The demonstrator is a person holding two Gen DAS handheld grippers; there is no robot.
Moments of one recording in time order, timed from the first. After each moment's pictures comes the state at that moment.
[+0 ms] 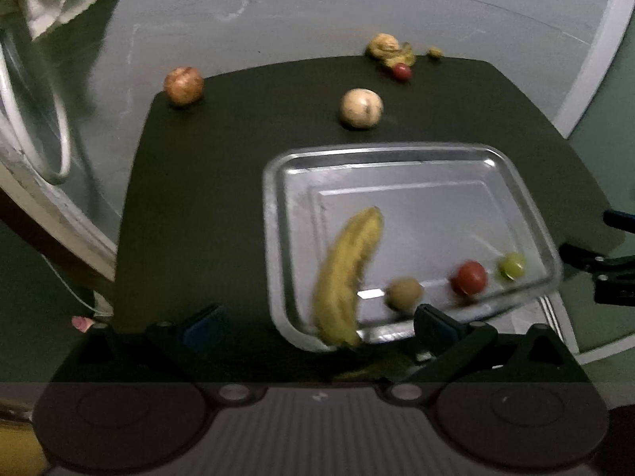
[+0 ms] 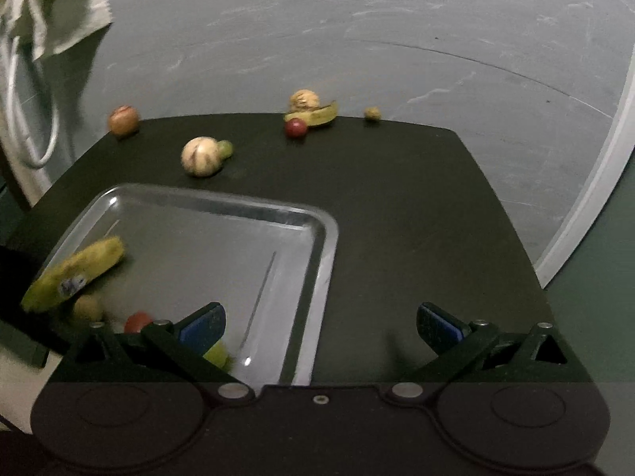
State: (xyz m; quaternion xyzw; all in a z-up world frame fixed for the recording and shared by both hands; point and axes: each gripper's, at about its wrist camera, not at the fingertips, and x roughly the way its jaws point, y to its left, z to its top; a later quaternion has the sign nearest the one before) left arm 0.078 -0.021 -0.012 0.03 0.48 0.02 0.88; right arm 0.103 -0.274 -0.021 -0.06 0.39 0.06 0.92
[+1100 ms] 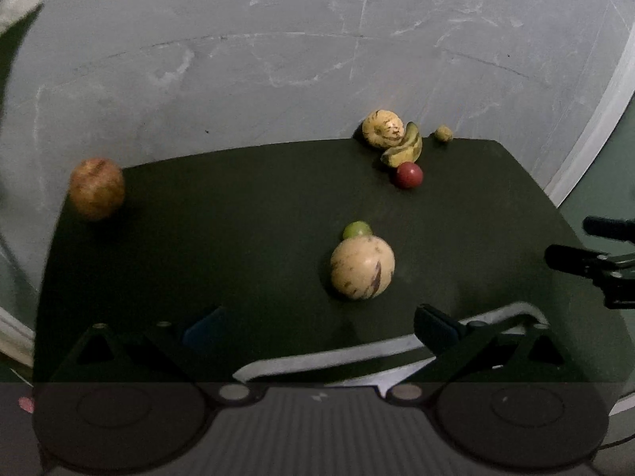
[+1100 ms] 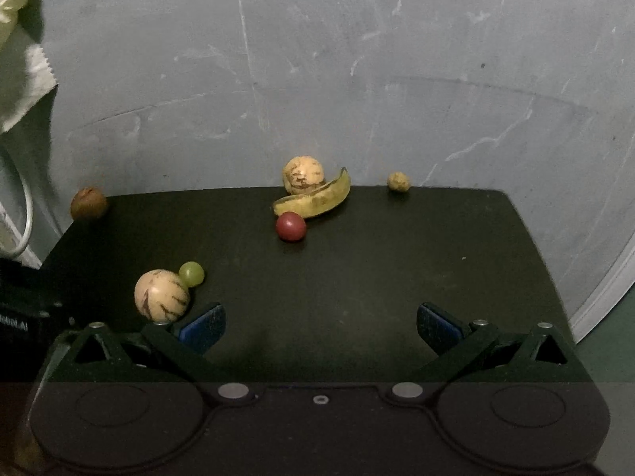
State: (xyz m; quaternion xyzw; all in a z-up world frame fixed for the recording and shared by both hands) left arm 0.269 -0.012 -0.032 -0.01 0.42 -0.05 0.91; right arm 0.289 -0.257 -0.023 -0.01 0.39 0.11 0.91
